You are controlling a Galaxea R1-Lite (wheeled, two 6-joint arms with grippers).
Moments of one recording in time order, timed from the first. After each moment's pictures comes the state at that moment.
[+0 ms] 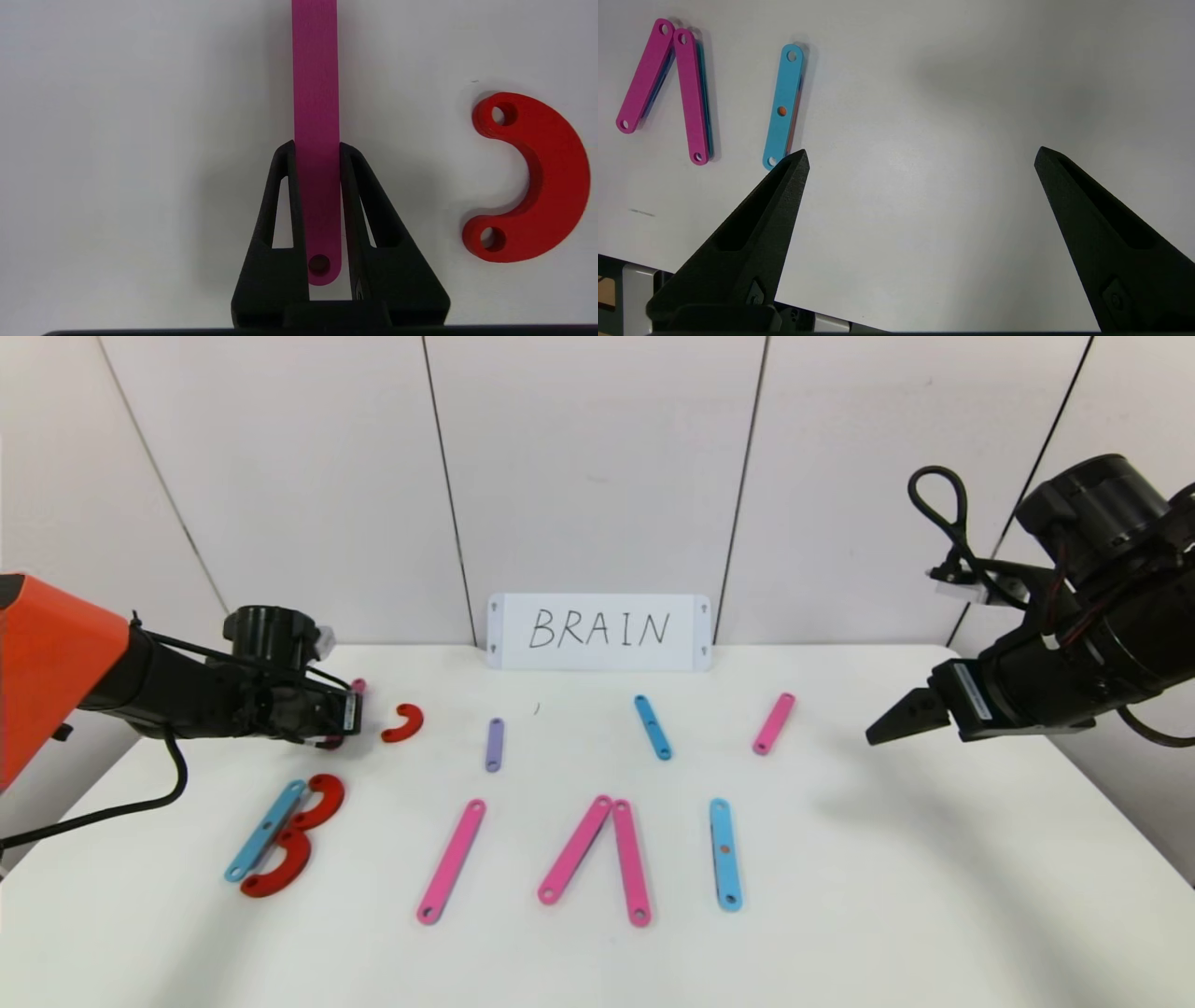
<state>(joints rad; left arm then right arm) 0.05 2.17 -1.29 -0.21 0.02 -0.01 0.17 1.71 -1.48 0.80 0.15 0.08</state>
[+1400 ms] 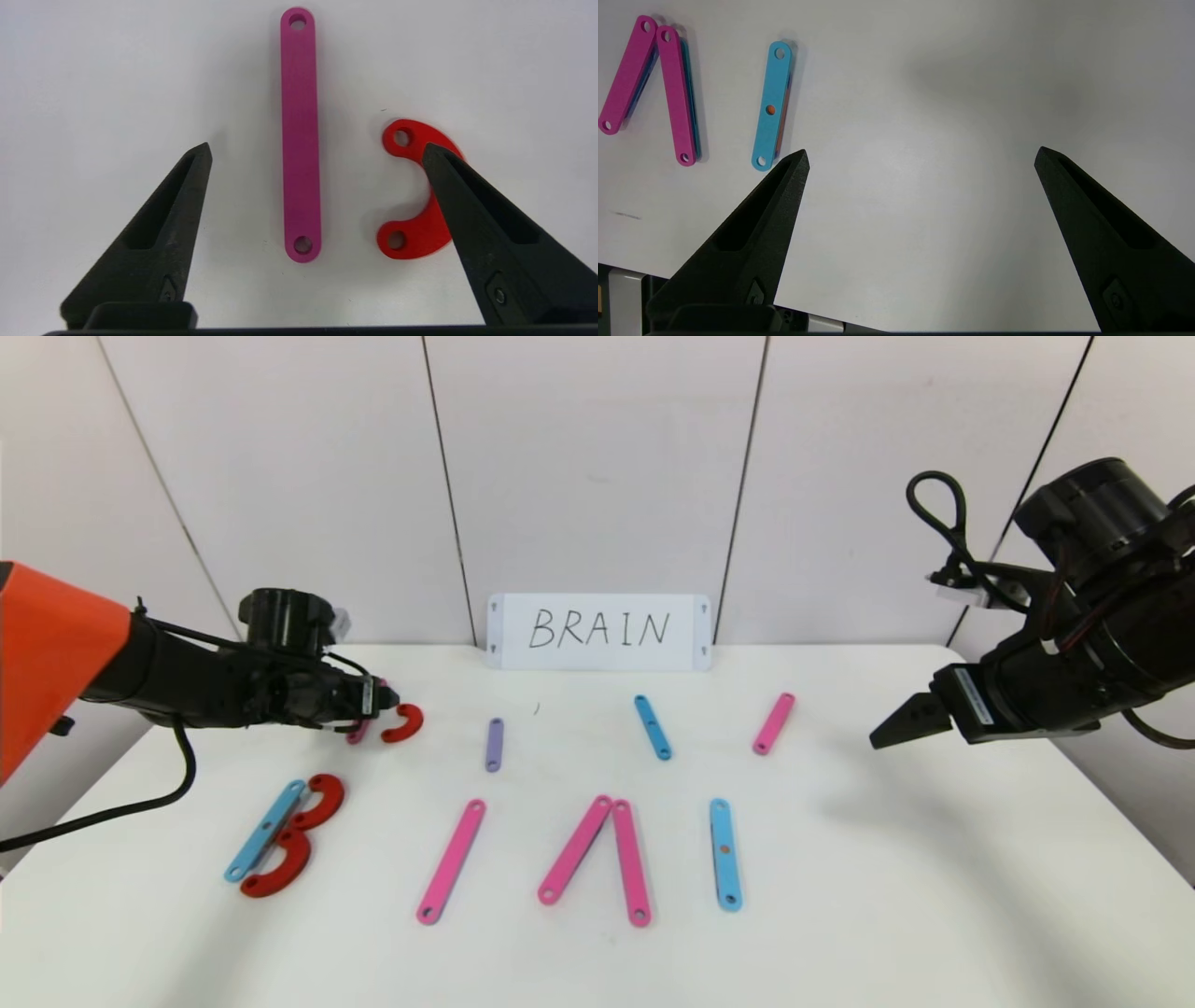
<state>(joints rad) -0.01 2.12 -1.30 -0.22 0.03 -0.05 0.18 1.71 -1.46 0.79 0.12 0.07</state>
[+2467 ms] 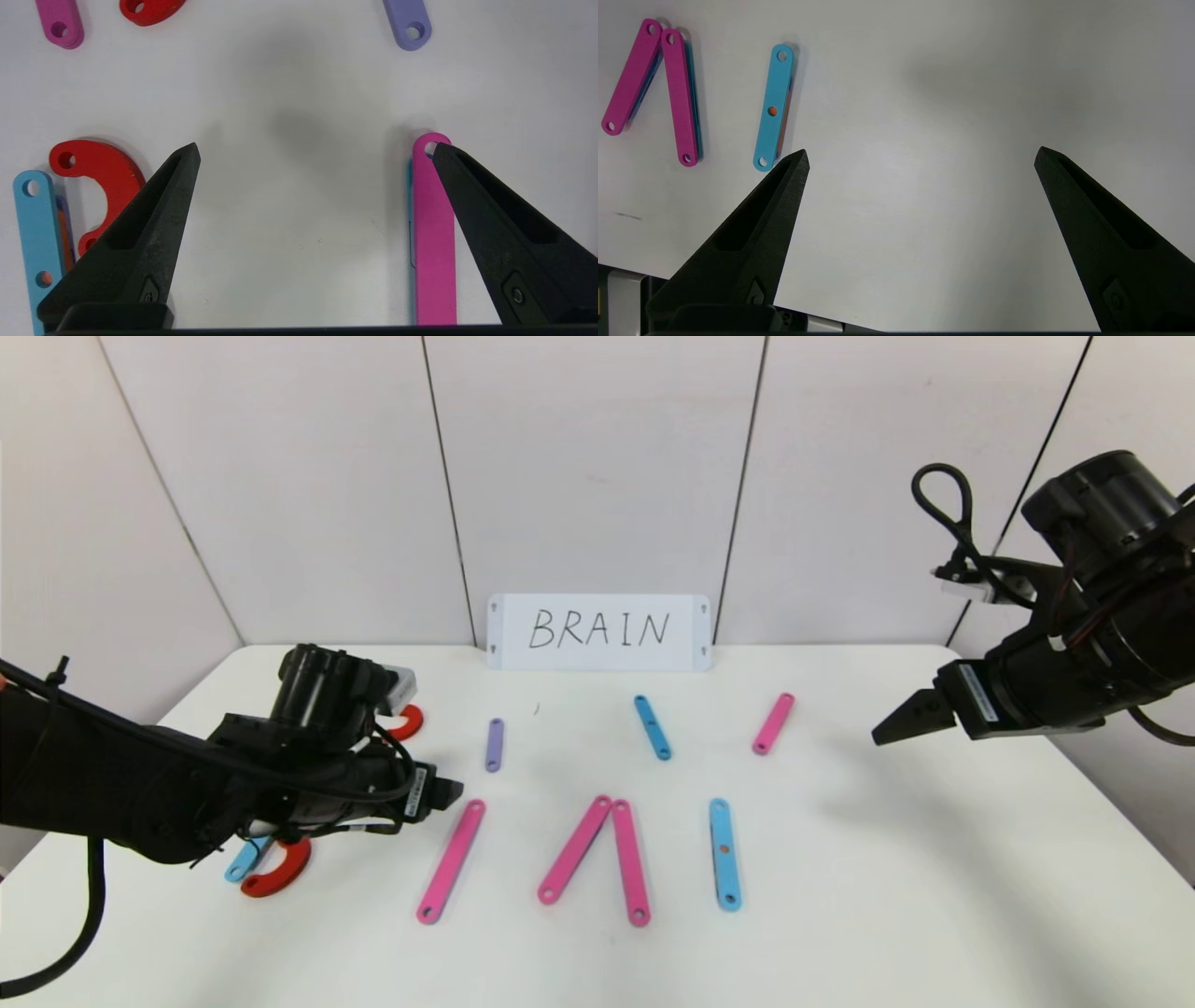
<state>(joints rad) -0.35 1.79 -0.82 -0.26 0.12 -0.07 0.18 1.70 -1.47 0.79 0.11 0.07</state>
